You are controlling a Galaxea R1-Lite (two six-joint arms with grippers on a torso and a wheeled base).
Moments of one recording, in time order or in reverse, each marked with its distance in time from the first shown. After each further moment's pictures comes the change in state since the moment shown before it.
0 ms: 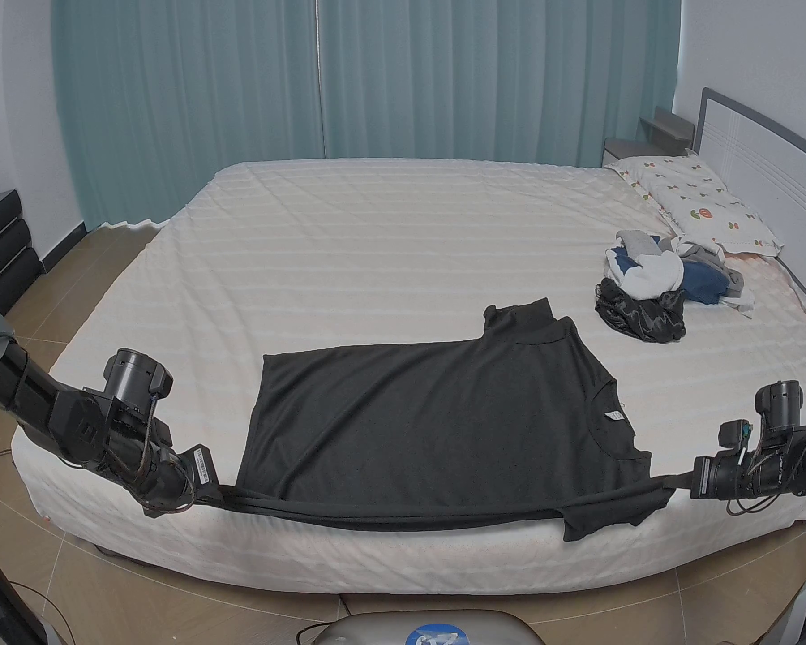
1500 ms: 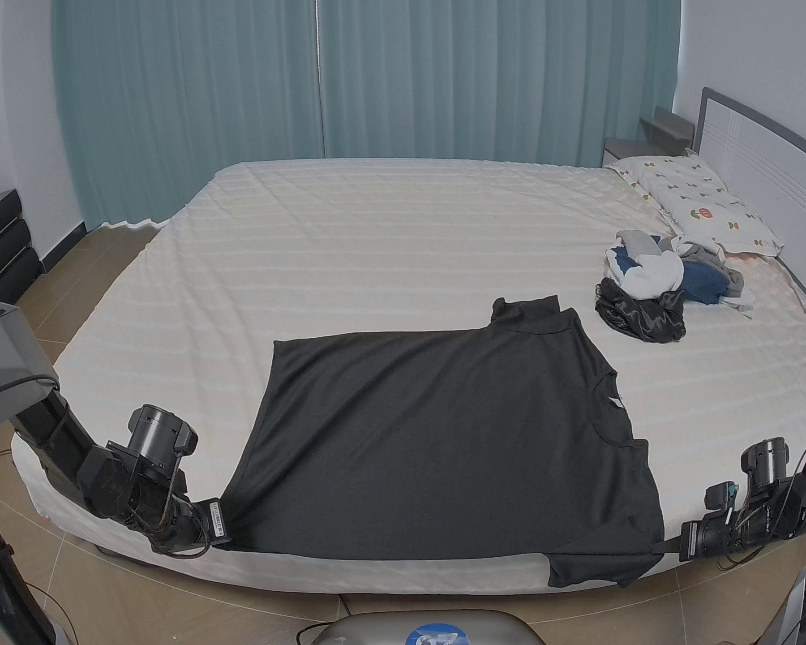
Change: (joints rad) left arm -0.066 0.101 0.187 -0.216 0.143 0.058; right arm -0.014 0.178 0.223 -0.186 0.014 -0.073
